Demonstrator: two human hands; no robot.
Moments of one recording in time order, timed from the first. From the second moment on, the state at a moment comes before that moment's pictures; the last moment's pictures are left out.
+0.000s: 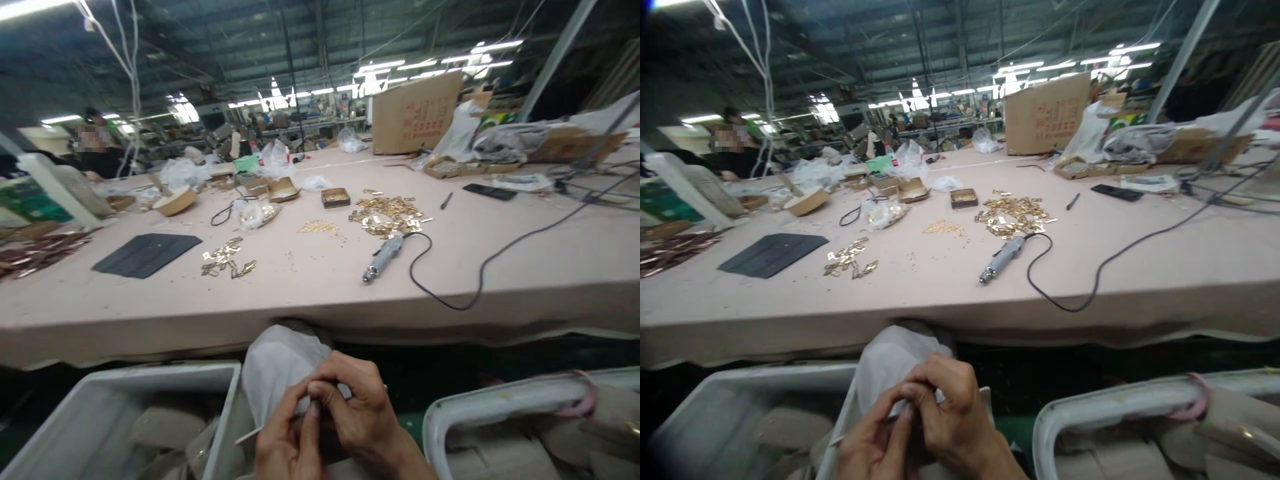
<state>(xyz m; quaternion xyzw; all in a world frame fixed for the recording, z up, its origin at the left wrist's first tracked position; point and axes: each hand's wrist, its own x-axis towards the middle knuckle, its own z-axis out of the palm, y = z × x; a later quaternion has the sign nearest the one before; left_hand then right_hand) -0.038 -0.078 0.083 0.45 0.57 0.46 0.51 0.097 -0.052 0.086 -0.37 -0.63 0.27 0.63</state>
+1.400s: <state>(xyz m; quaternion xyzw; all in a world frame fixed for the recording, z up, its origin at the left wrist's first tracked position) -0.033 -0.064 0.049 0.44 0.49 0.44 0.61 0.100 -0.041 0.054 -0.51 -0.51 0.49 0.49</state>
